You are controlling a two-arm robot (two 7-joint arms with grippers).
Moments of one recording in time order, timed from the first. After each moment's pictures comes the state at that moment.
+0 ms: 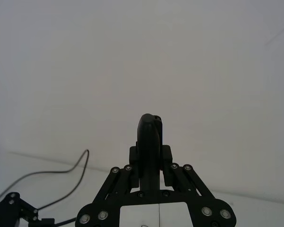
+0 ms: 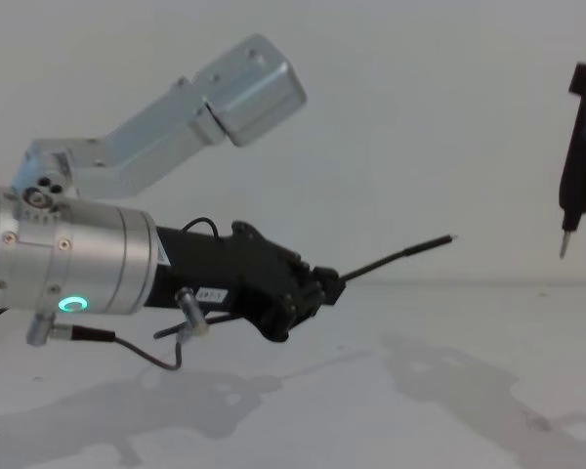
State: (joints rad) left arm -0.47 0.48 0.63 -1.58 -0.11 0.15 -0.56; right arm -0.04 0.33 -0.17 -1.92 0.37 0.01 0.14
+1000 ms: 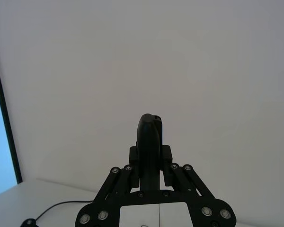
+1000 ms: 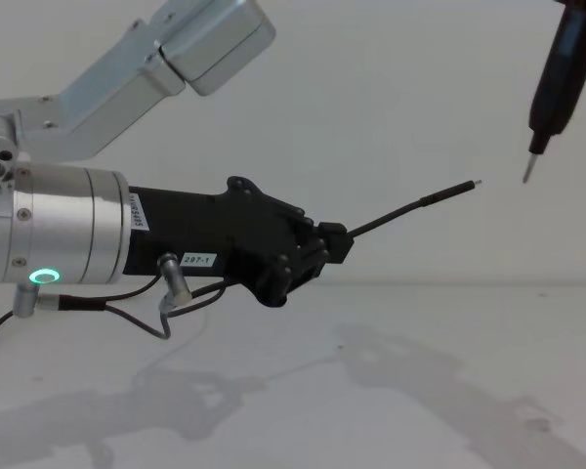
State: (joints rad) left arm -0.45 0.52 0.60 -1.63 -0.14 0.02 -0.60; right arm 0.01 0.29 -0.16 -1.96 0.44 0.02 0.19
